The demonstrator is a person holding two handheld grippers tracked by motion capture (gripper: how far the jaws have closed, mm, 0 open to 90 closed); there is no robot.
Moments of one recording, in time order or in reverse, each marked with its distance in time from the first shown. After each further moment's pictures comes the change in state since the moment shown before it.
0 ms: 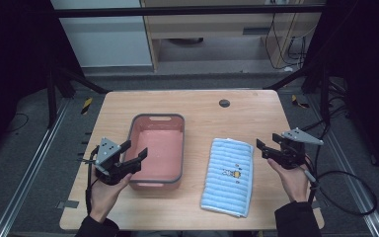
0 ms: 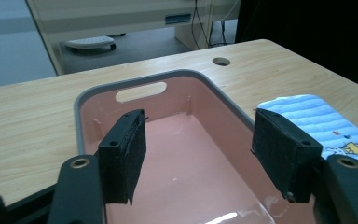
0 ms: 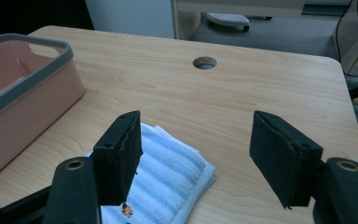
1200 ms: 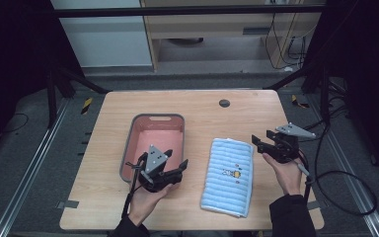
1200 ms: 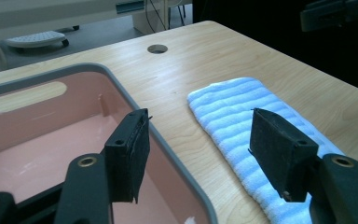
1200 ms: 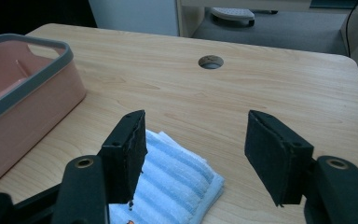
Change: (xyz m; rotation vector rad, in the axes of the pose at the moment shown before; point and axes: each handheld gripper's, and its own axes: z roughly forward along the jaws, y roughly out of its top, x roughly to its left) left arm -0.090 -0.010 0.049 0.059 -0.142 0.086; right arm 0.003 0.007 0.019 0.021 0.017 0.006
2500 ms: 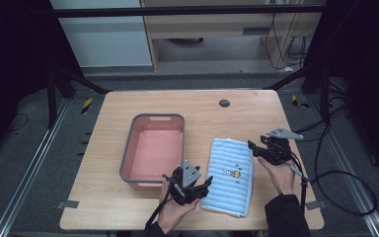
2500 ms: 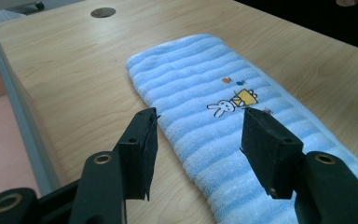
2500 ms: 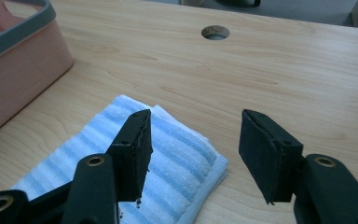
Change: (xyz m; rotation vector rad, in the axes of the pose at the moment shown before) left arm -0.058 -0.033 0.051 0.104 -0.056 0.060; right arm -0.002 -0.022 0.028 0.083 0.001 -0.042
